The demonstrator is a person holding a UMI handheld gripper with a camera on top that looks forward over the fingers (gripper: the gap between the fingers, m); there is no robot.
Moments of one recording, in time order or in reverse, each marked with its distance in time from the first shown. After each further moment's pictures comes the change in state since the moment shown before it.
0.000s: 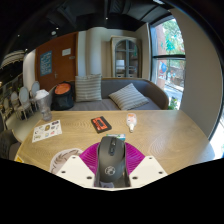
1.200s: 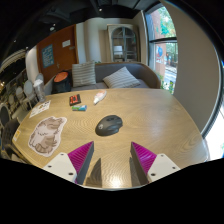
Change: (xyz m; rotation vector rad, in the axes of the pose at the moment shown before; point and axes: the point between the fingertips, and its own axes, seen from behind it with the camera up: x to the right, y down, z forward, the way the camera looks) arm 0.224 0.098 -0.078 -0.160 -0.097 0.008
